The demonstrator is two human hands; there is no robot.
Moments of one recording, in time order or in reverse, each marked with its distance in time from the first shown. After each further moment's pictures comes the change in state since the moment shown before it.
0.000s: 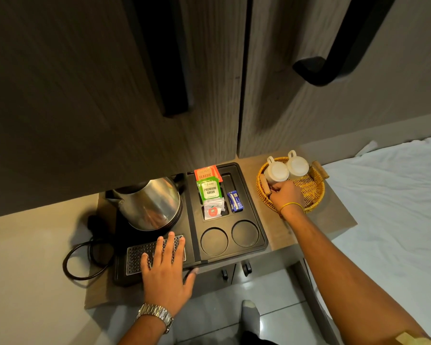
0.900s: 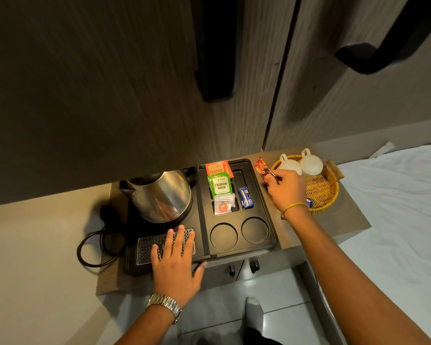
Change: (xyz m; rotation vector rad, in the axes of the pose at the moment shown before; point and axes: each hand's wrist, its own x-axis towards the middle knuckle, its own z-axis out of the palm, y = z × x) left_hand 0.000 0.001 -0.001 -0.019 -0.014 -0.007; right_hand -0.037 -0.050 -0.014 0.206 0.157 -0.299
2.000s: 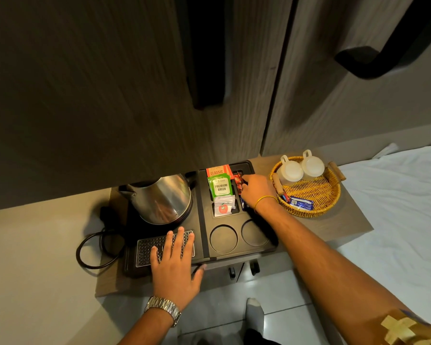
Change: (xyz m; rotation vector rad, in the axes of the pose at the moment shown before) left_hand 0.001 -0.001 0.002 0.000 -0.010 -0.007; right_hand 0.022 -0.018 0.073 -0.430 -0.386 -0.088
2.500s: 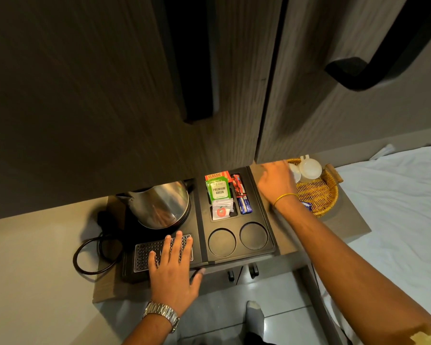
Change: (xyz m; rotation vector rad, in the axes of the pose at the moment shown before) left_hand 0.001 0.001 0.001 0.009 0.018 0.001; right_hand -0.001 0.039 -0.044 0.061 0.323 -0.028
